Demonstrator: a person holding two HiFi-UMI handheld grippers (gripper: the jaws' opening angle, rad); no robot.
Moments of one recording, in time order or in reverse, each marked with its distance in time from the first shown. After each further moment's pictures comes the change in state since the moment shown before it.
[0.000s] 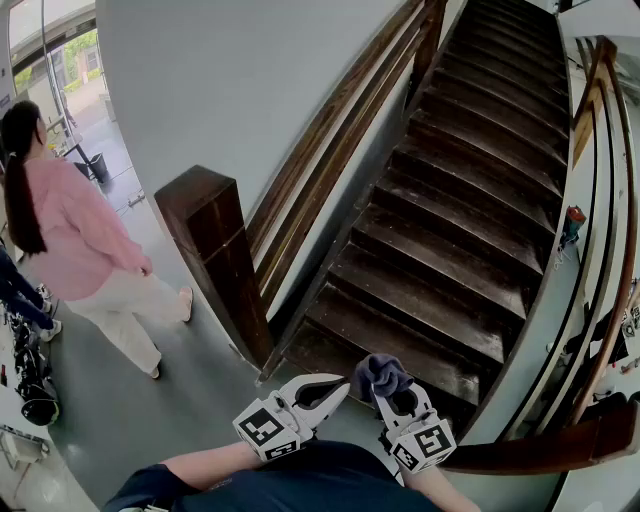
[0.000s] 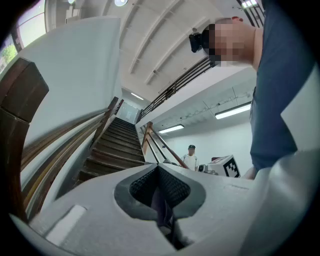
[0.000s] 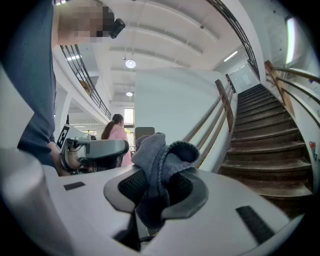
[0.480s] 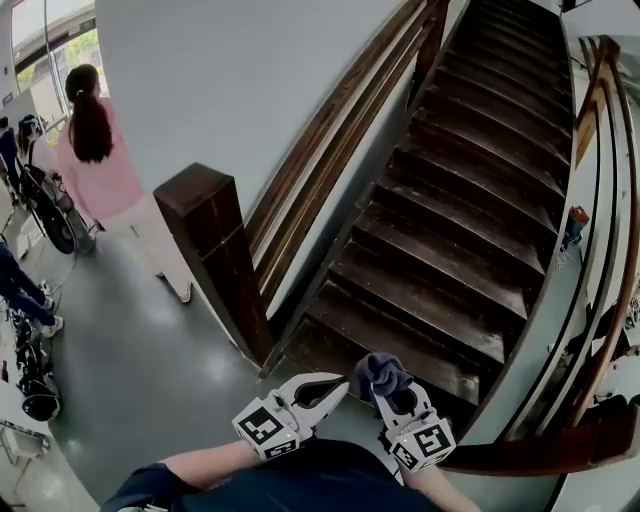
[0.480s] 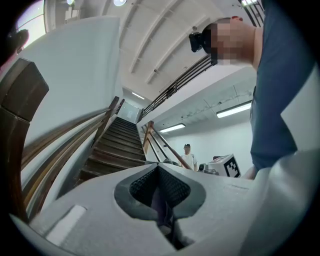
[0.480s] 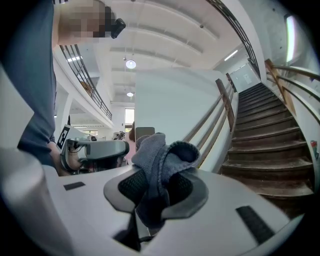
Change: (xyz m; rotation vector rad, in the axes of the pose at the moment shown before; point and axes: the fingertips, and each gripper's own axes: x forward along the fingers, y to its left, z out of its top) left arm 0.003 -0.005 -0.005 -0.006 0.014 0.016; right arm -0.006 -0.001 -0.002 0.010 0.006 0.015
